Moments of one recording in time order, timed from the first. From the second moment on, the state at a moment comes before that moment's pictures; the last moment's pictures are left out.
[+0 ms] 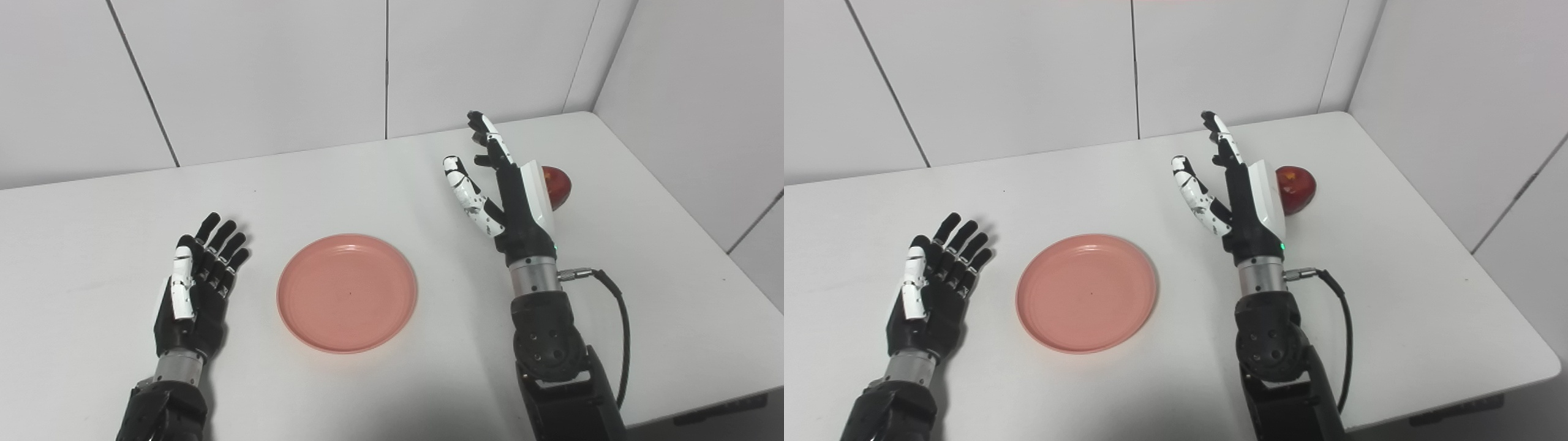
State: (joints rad) left arm -0.17 -0.03 0.08 0.05 -0.34 0.18 -0.18; right arm -0.14 -0.05 0.00 -0.41 -0.54 0.23 -0.09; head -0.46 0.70
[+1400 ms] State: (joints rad) left arm -0.17 -0.01 0.11 0.09 -0.37 0.14 -0.20; right arm -0.17 -0.38 -0.17 -0.42 -0.71 0.46 0.10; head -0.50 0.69
